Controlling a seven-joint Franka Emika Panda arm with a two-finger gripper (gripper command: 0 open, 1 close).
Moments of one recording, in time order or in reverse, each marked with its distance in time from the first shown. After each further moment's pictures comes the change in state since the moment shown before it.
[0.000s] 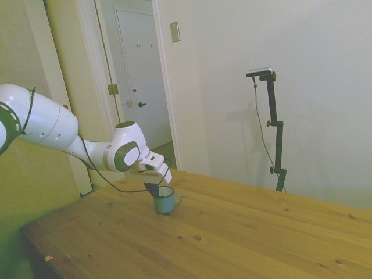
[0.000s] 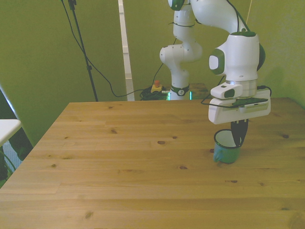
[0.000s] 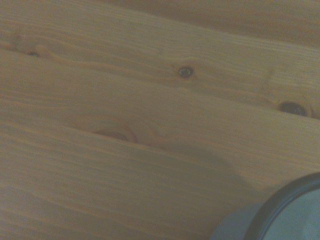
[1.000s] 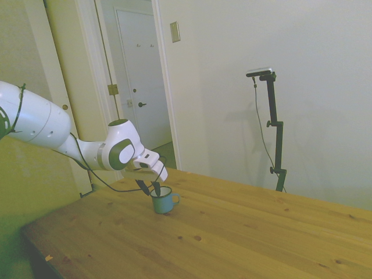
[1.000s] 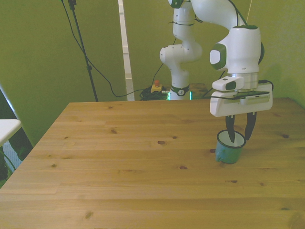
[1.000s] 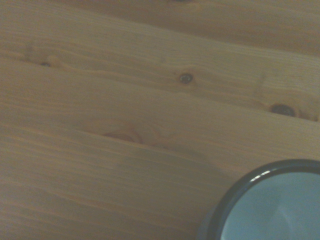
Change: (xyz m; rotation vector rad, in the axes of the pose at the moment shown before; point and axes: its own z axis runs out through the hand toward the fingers) arm -0.010 0.002 -0.026 0.007 0.046 0.017
